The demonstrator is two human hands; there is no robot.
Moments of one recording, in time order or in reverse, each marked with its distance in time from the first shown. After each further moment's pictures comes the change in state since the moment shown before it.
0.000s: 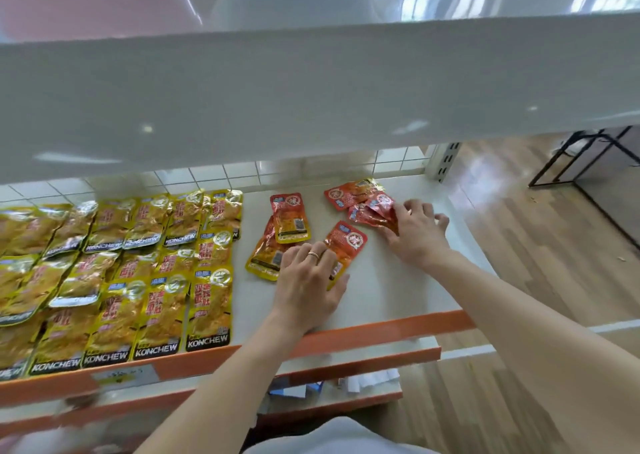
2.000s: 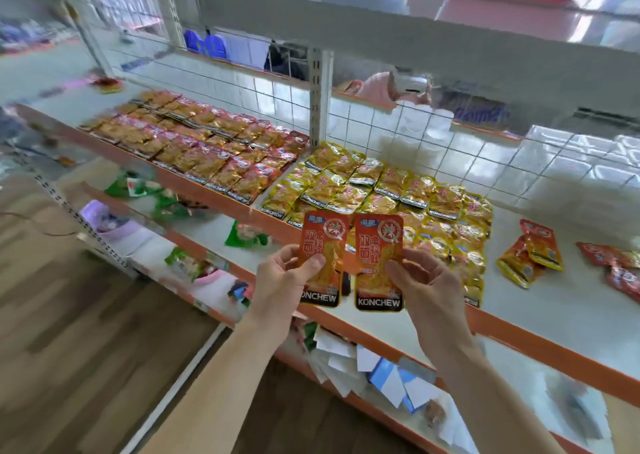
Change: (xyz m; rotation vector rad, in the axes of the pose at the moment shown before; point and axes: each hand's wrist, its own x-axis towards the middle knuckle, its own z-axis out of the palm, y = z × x) left_hand -0.285 -0.136 -0.290 -1.245 0.555 -1.159; right_hand -0.279 -0.363 -0.016 1.380 -0.366 -0.190
